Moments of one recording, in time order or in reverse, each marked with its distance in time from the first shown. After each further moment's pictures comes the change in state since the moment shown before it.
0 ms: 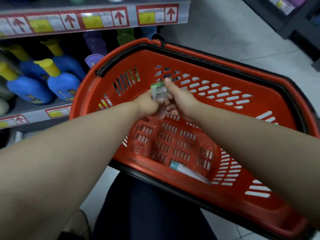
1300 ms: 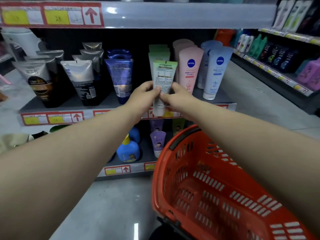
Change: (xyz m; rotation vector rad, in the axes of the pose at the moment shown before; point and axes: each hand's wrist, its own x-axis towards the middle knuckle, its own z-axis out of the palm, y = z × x) left_hand -0.026 0.066 -0.253 -0.413 0.455 0.355; right_hand 0.012 -0.220 0.152 -0.278 -0.062 -0.605
